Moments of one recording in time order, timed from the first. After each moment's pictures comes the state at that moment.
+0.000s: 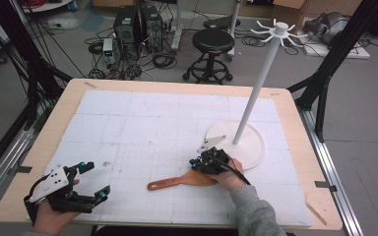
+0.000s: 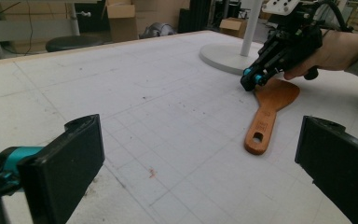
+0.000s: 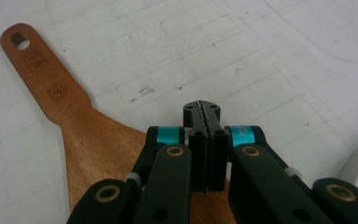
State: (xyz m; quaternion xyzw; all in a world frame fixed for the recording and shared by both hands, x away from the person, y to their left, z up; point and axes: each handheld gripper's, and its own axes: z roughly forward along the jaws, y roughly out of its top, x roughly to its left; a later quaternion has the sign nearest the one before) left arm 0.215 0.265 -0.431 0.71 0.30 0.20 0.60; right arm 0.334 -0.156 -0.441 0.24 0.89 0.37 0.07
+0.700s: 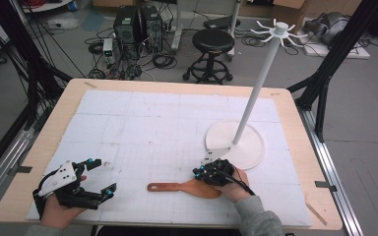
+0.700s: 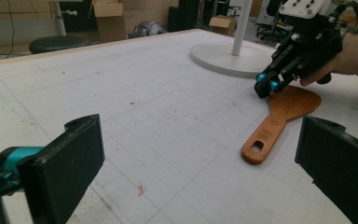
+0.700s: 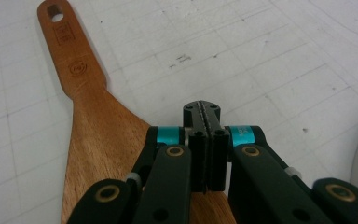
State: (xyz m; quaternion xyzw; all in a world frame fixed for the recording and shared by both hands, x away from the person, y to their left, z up) left arm 0.226 0.255 -0.431 0.72 0.29 0.19 0.60; right arm 0.300 -0.164 -0.441 0.23 0.90 0.37 0.09
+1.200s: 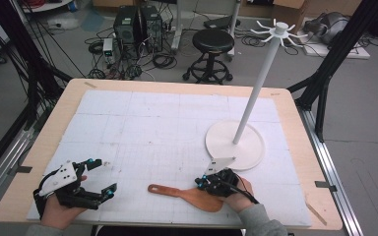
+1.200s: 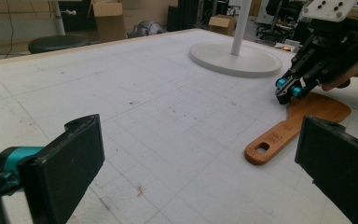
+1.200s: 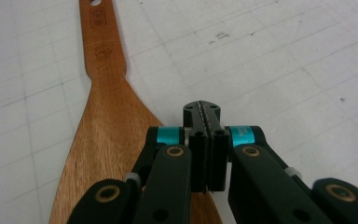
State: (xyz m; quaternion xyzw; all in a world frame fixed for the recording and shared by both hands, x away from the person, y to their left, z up) left arm 0.225 0.254 -0.431 0.72 0.29 0.19 0.60; right arm 0.272 -0.173 -0.442 0.22 0.90 0.38 0.07
